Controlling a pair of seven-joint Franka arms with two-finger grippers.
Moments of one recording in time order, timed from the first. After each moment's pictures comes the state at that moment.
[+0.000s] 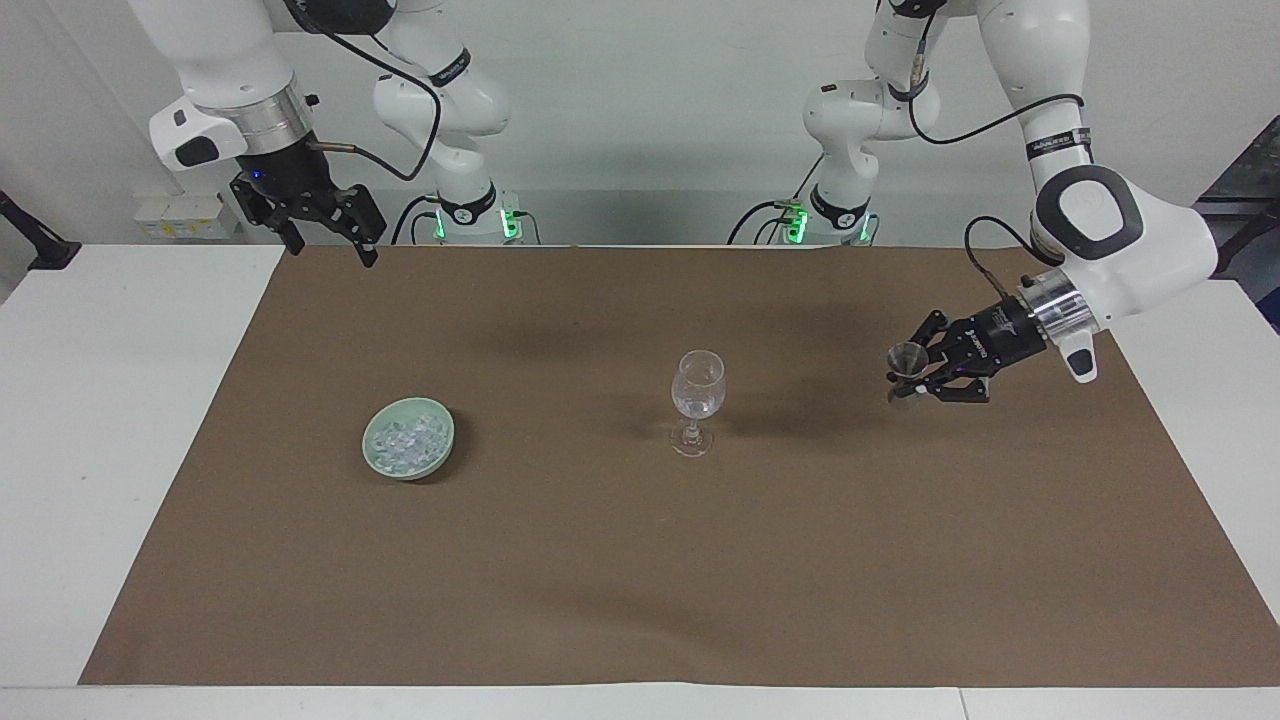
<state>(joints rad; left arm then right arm) 0.00 0.15 0.14 -1.98 -1.07 1.86 -1.09 -0.10 -0.02 0.10 -1.53 0.00 1.52 0.23</state>
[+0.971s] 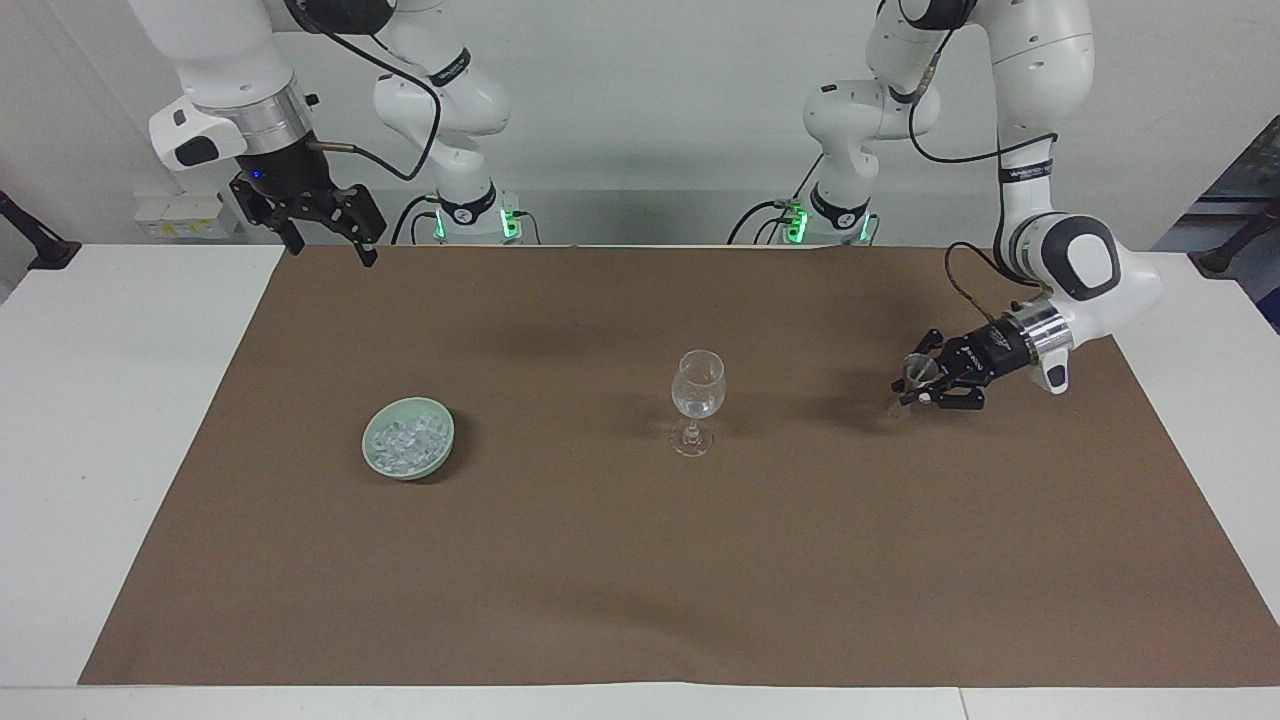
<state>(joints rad) 0.02 0.24 0.26 -2.15 -1.31 1.83 -0.81 -0.10 -0.02 0.10 -1.53 0.00 1.52 0.23</state>
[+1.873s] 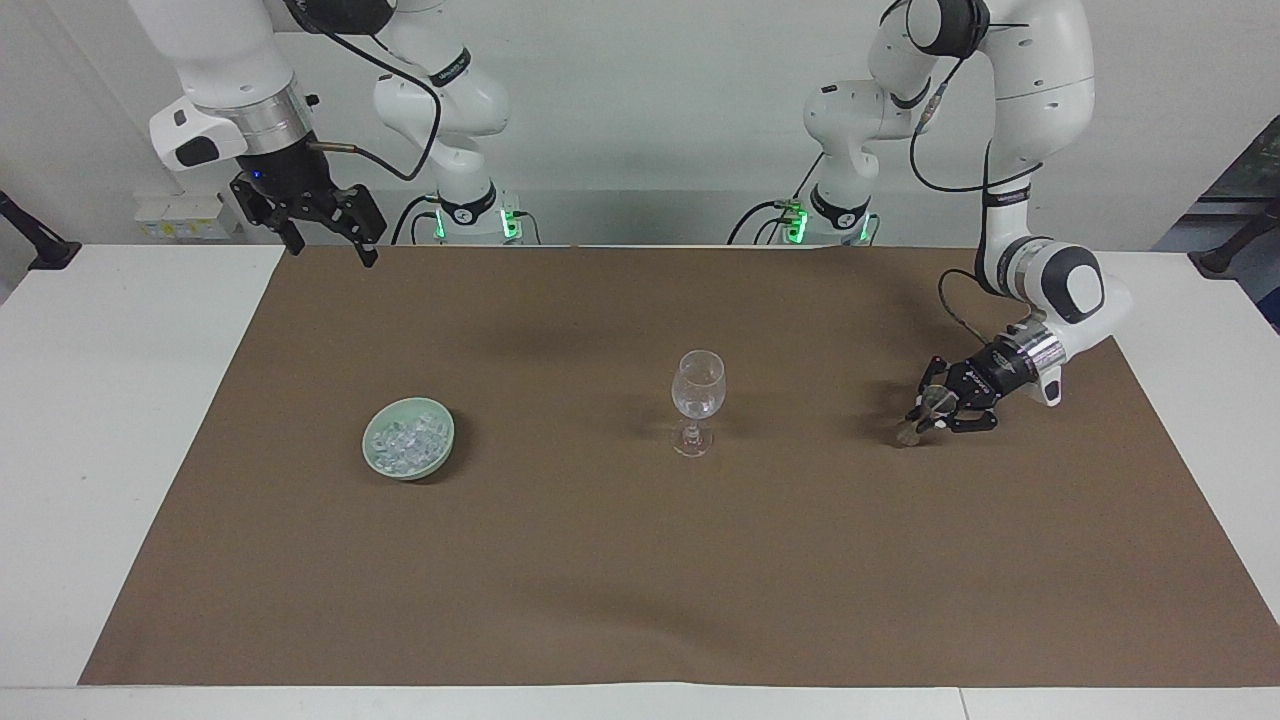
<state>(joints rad) 0.02 0.30 0.26 -2.18 -1.47 1.89 -0.77 -0.10 -0.02 0.10 -1.53 0.00 1.52 0.23</state>
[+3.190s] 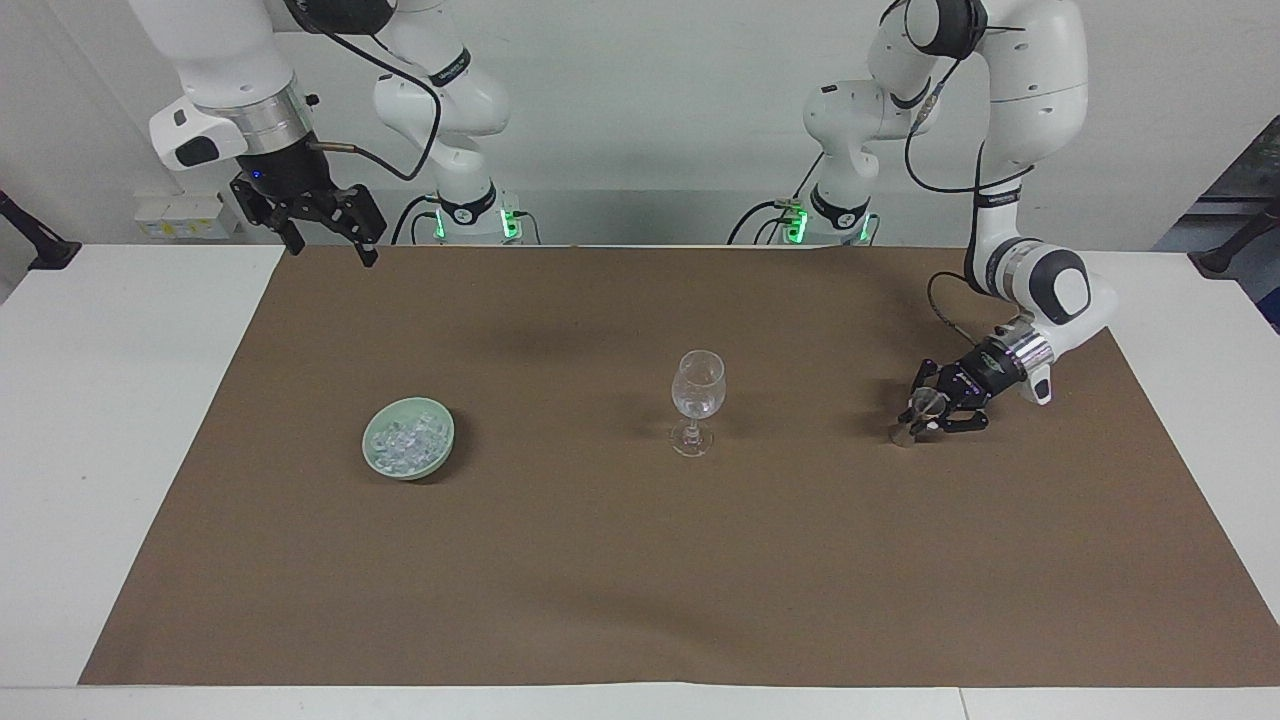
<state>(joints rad) 0.02 0.30 0.25 -2.22 -1.49 1.93 -0.70 -0.10 -0.02 0.10 -1.53 0.00 1.52 0.23</state>
